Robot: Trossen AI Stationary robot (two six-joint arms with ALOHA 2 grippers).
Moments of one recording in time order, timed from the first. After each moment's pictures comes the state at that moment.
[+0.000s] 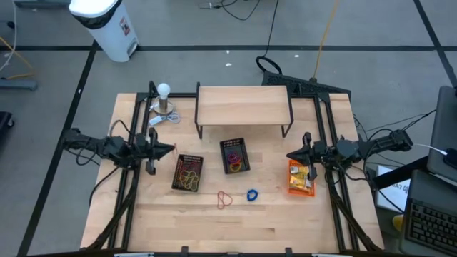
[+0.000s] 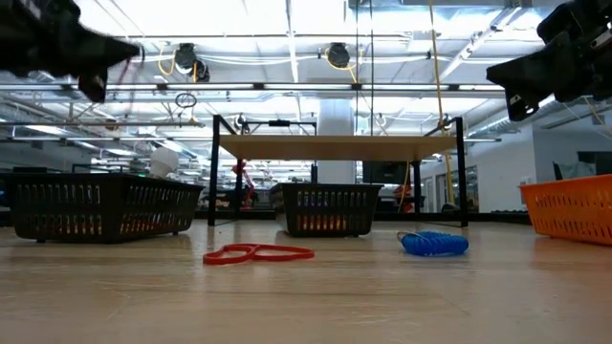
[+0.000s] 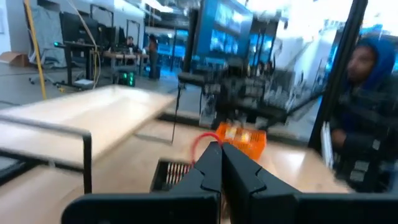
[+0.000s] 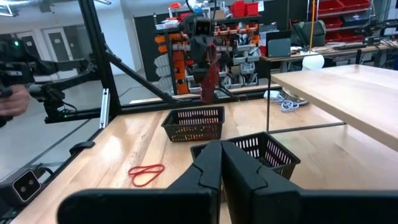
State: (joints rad) left arm -0.30 0.02 0.09 0.05 -0.41 -0.11; right arm 0.27 0.11 0.05 0.08 0.26 0.14
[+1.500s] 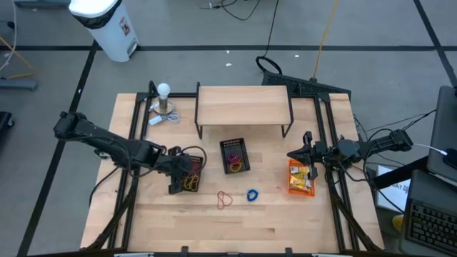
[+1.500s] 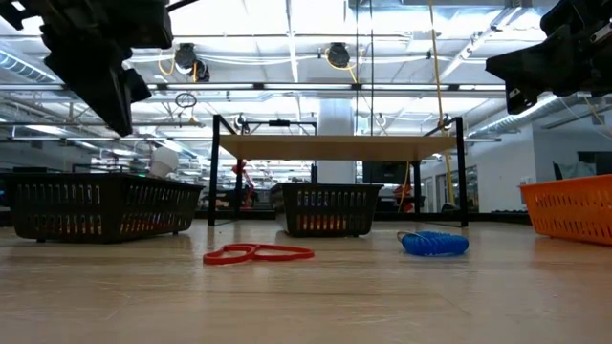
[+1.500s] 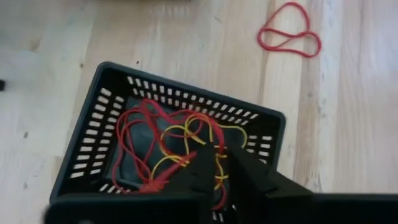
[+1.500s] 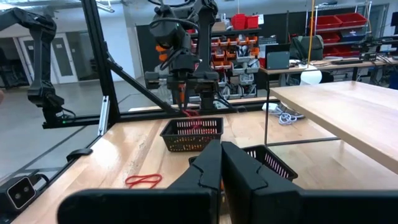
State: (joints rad) left arm -0.30 1.20 0.79 -0.65 -0.08 -0.44; right arm 0.27 0.11 0.05 0.13 0.26 0.09
